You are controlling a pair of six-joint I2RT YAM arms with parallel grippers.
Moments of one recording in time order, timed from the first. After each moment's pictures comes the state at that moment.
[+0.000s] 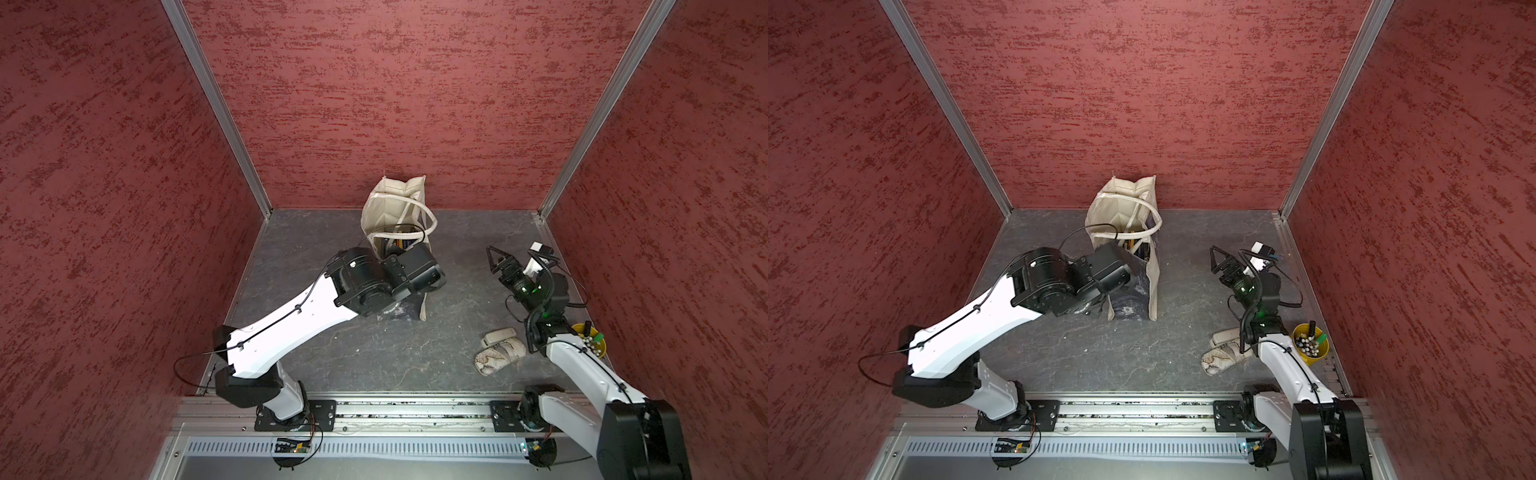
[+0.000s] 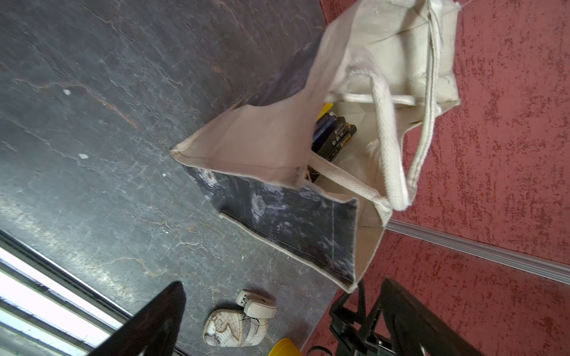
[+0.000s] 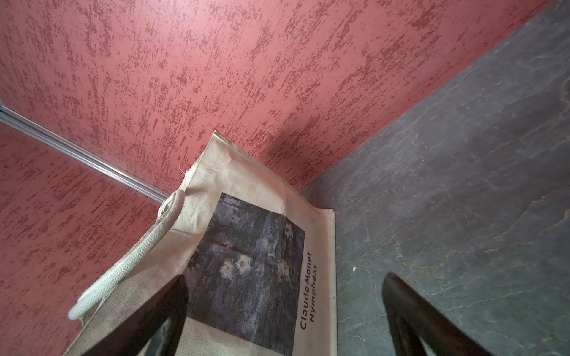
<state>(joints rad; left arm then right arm) -1.14 1.64 2.08 -1.56 -0.62 -2.10 0.06 1.02 0.43 0.57 -0.32 0.90</state>
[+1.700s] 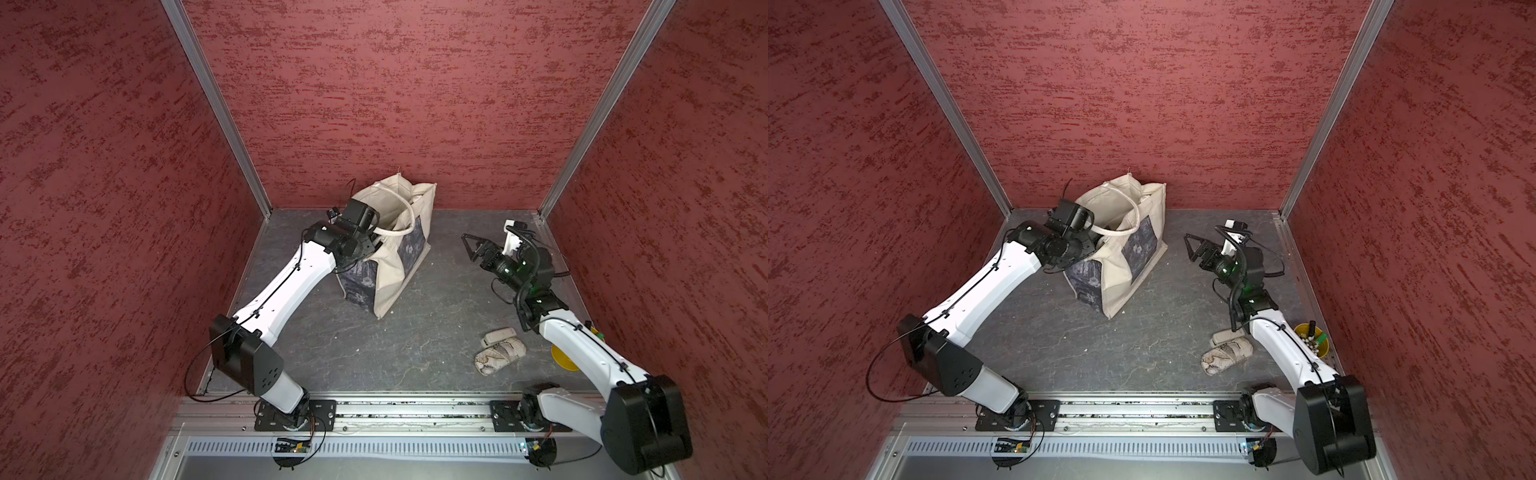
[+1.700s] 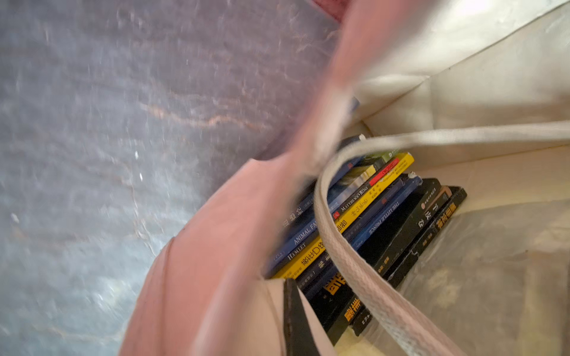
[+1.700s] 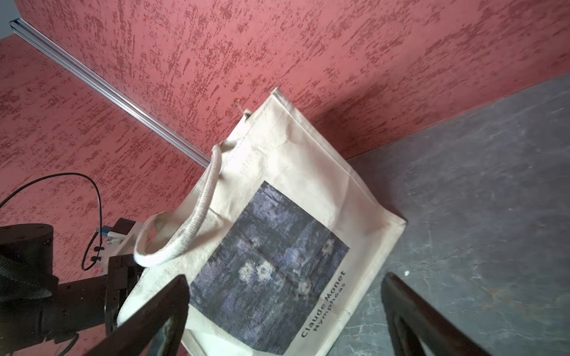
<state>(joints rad) -0.47 1.56 1.60 -1.01 -0.26 -0.81 0.25 1.19 0.74 0.38 -0.38 0.80</state>
